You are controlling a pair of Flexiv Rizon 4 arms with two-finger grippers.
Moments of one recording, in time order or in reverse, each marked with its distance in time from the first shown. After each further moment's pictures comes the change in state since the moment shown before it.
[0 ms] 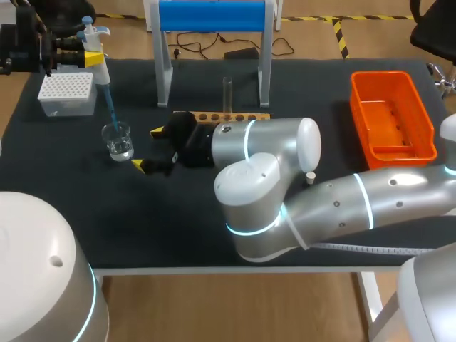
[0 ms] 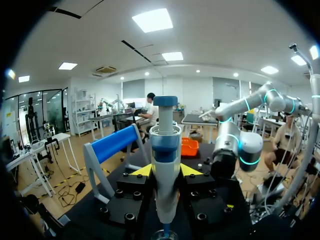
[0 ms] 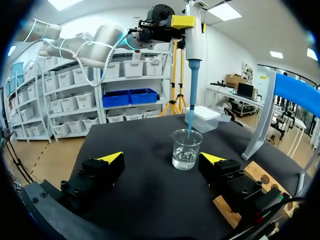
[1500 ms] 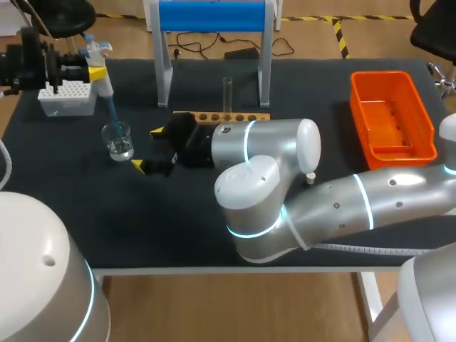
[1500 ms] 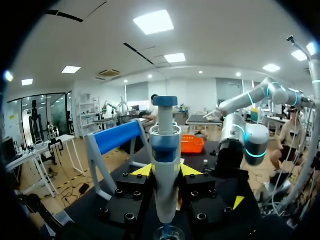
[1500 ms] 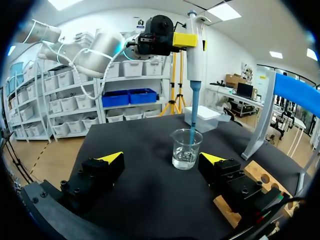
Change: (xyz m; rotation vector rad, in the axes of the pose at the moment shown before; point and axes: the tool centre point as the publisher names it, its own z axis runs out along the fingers) left arm -0.003 0.038 0.006 0.026 -0.045 0.022; right arm 0.001 0.000 0.000 -0.001 -0.004 0.000
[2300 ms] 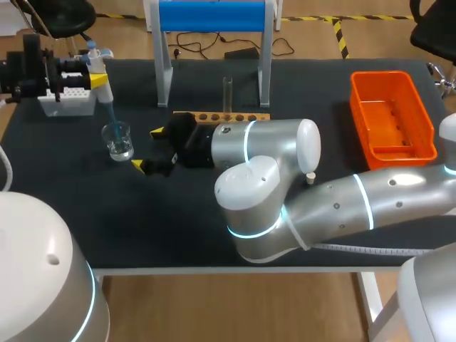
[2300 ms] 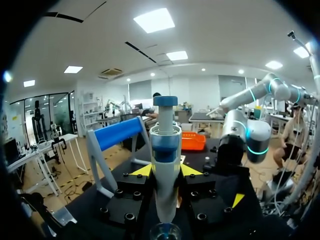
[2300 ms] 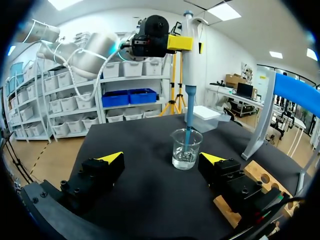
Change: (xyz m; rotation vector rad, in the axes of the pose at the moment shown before) left arm 0.009 0.009 0.000 -0.017 -0.031 0.008; right arm 0.000 0.000 0.000 0.000 0.000 0.000
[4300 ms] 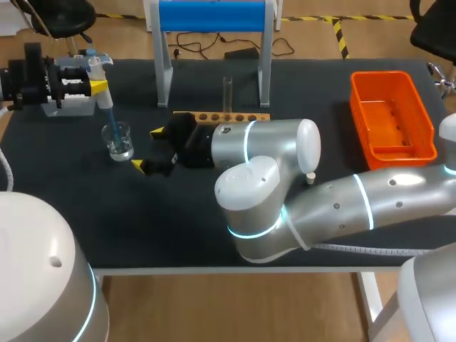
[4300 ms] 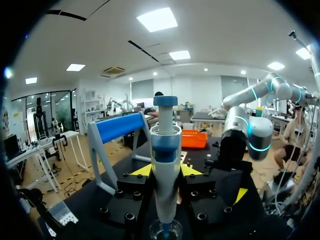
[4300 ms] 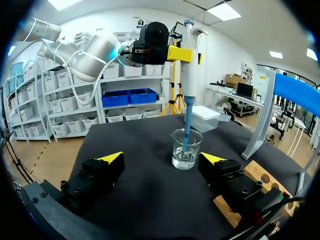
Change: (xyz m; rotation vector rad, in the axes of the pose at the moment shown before) left arm -0.003 0.019 0.000 -0.004 -0.015 -0.018; right arm 0.000 0.000 0.000 0.000 0.000 0.000
